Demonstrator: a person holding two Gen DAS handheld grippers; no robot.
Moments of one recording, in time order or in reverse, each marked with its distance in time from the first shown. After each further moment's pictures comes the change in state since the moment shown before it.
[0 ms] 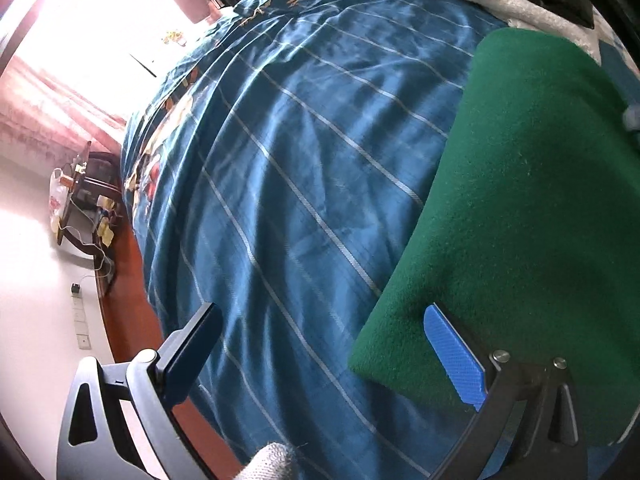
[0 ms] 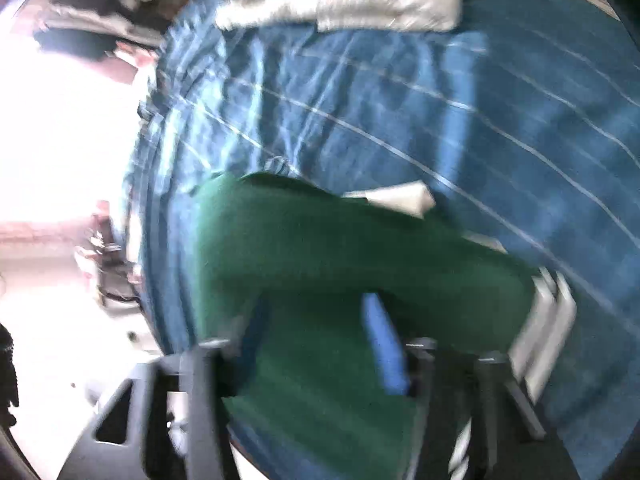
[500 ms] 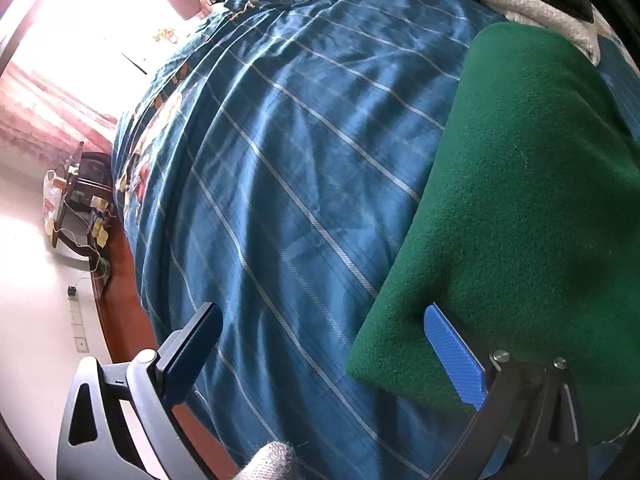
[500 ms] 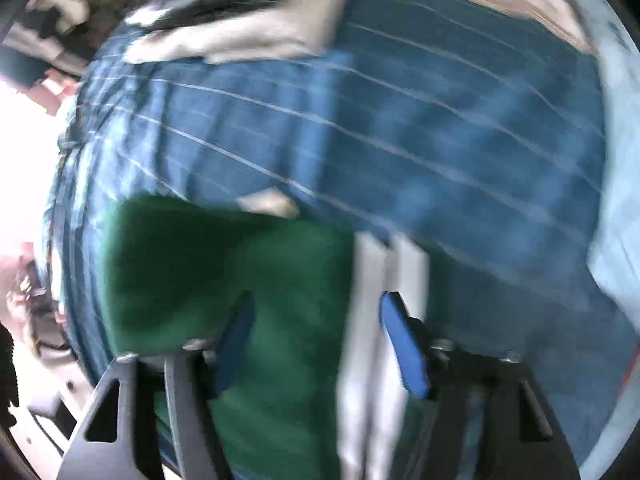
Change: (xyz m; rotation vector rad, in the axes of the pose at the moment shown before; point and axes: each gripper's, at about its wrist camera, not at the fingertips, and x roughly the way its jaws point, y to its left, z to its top) left arm 0.006 -0.002 0.005 0.019 0.028 -0.017; right arm -0.081 -0.078 -0.089 0.172 -0.129 -0.240
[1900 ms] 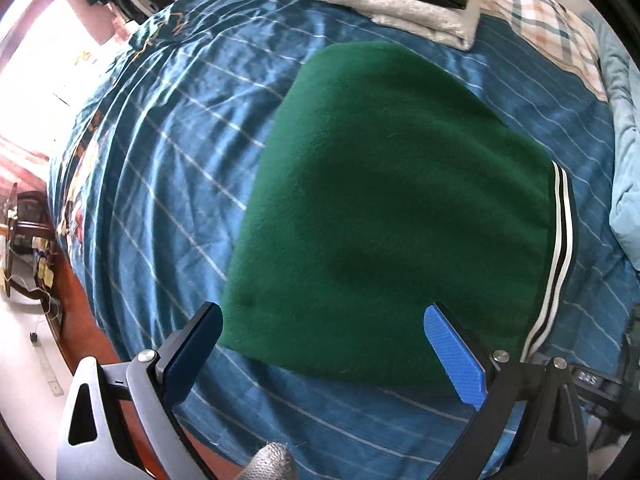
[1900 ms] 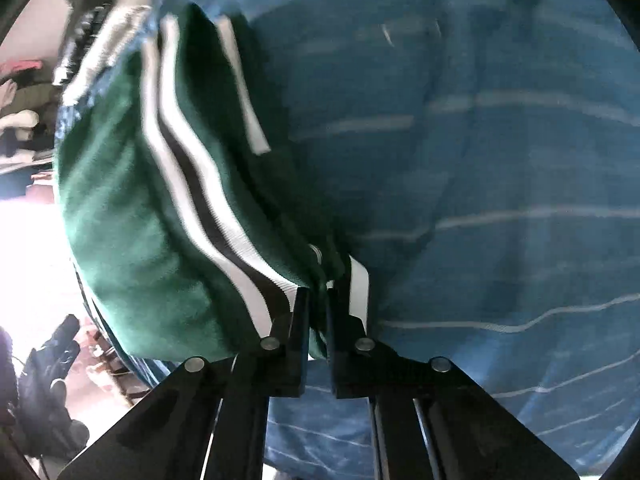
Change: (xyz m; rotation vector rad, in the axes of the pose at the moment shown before) left arm -0.086 -0.066 0.010 0.171 0.028 -0.276; right arm 0.059 -0.120 -0.172 0.428 0.150 0.269
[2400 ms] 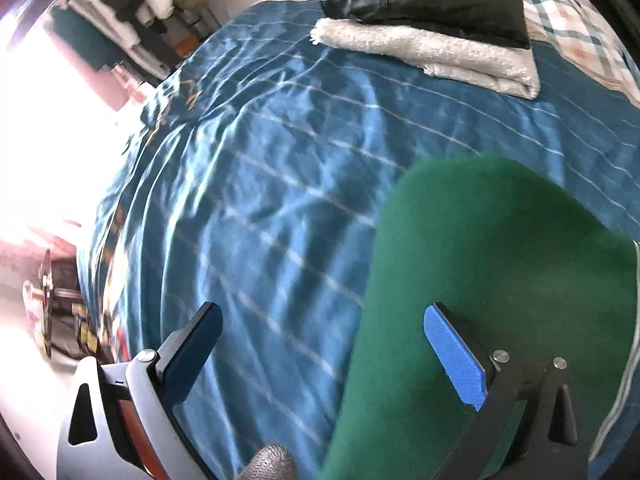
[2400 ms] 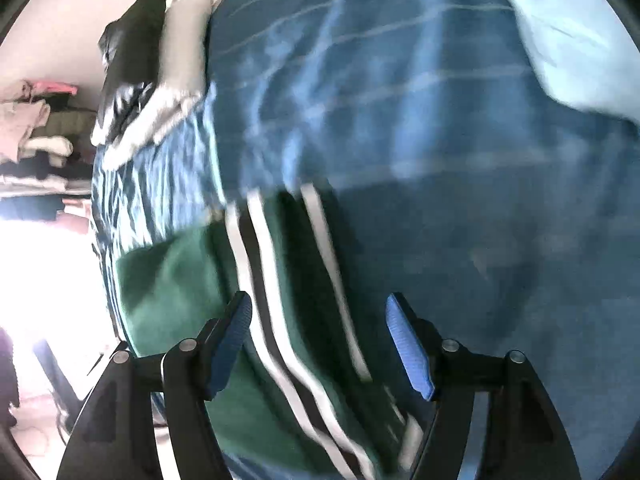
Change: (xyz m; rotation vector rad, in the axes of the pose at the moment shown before) left arm 0.048 0.044 0.114 0.127 -0.150 0.181; right arm -0.049 0.085 0.139 -0.098 -0.189 0.127
